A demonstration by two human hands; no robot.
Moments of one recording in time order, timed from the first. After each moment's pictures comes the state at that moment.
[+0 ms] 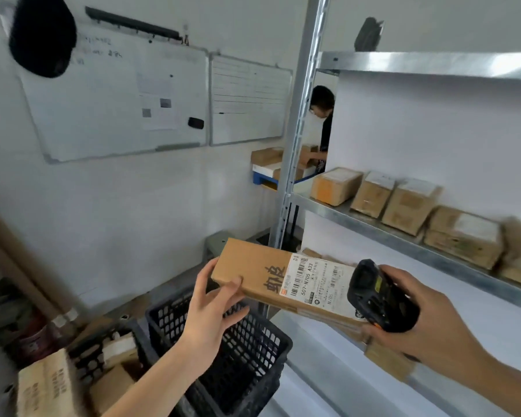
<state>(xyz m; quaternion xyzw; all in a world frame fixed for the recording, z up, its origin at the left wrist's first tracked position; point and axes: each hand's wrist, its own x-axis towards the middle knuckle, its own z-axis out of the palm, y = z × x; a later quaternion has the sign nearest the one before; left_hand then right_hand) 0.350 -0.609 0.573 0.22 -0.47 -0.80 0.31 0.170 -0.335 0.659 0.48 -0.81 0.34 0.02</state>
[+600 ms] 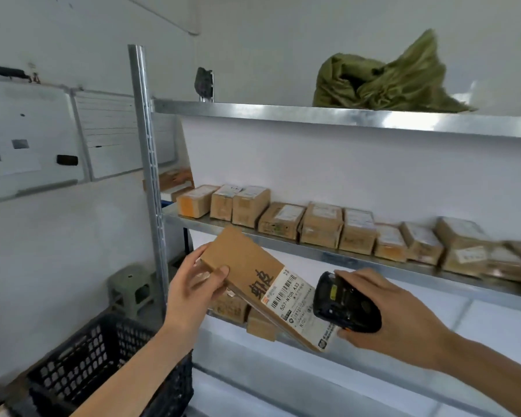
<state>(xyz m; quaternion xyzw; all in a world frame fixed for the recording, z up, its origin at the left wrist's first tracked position) 0.288 -0.366 0.683 0.07 -0.59 -0.75 0.29 0.211 -0.039 0.735 0.39 -0.90 0.16 0.06</state>
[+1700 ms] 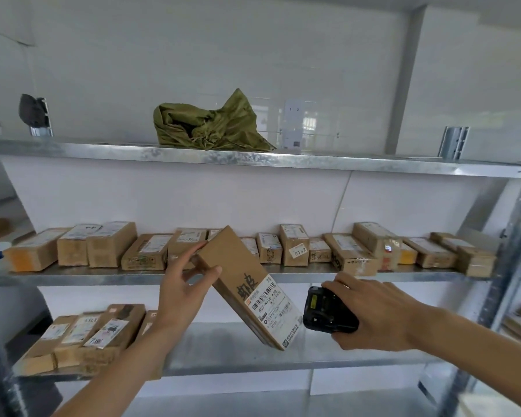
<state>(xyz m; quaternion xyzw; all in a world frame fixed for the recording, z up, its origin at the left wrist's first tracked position) 0.217 -0.154 0.760 -0.09 -0.68 -0.68 0.25 0.301 0.167 0.832 0.20 -0.98 -0.08 0.03</state>
